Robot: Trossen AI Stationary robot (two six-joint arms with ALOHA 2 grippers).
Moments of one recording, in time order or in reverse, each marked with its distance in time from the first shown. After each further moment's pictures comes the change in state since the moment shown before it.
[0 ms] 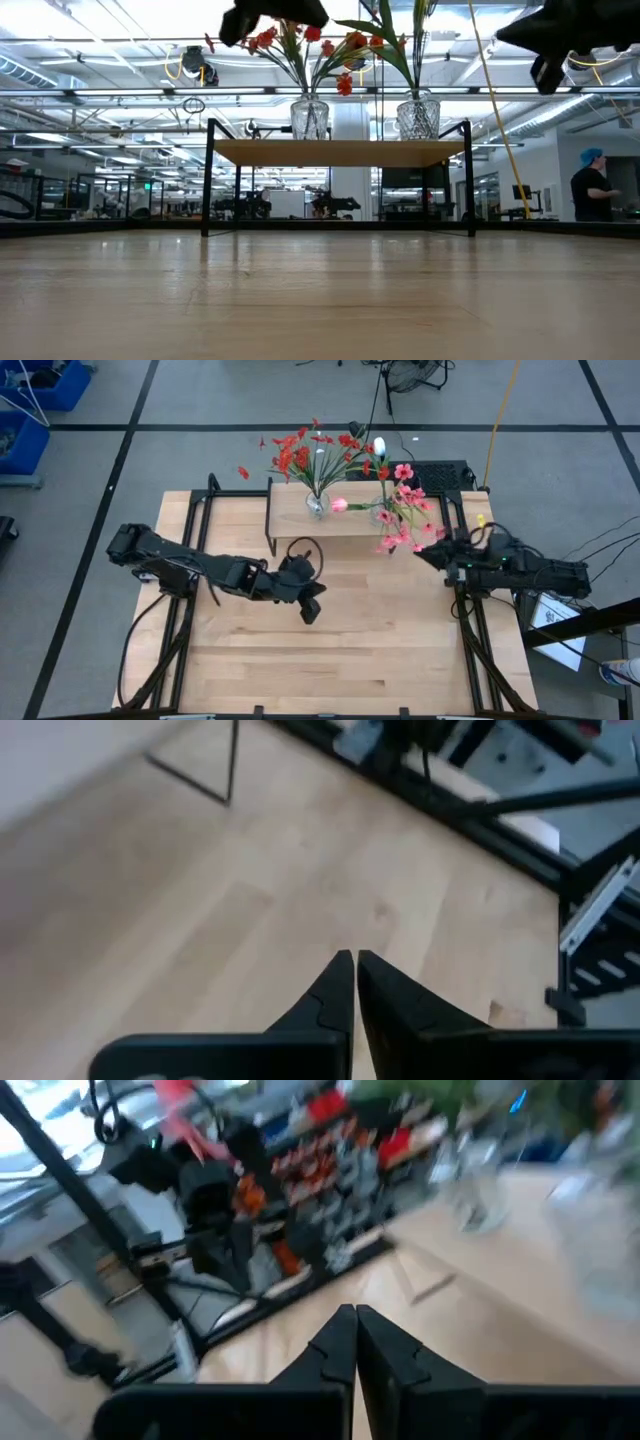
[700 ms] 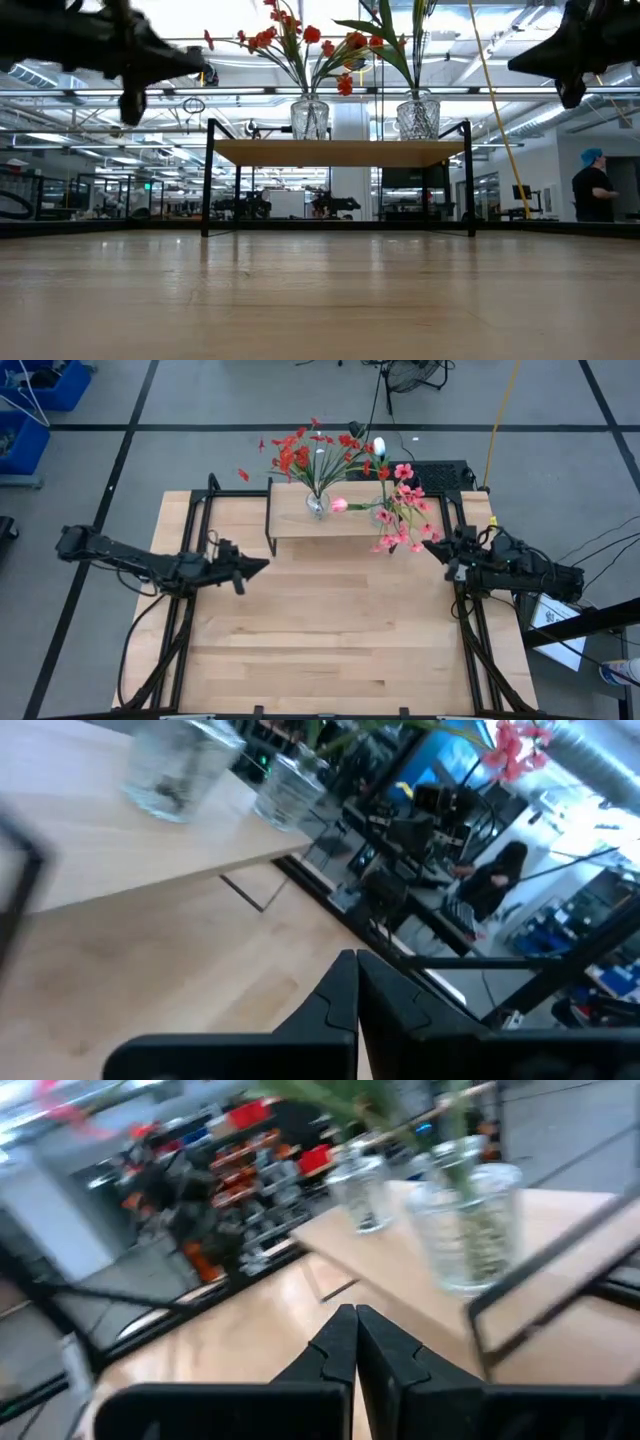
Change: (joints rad) left arm 0.054 -0.820 -1.029 0.815 -0.097 -0.002; right arm 0.000 -0.189 0.001 -0.229 0.207 -0.088
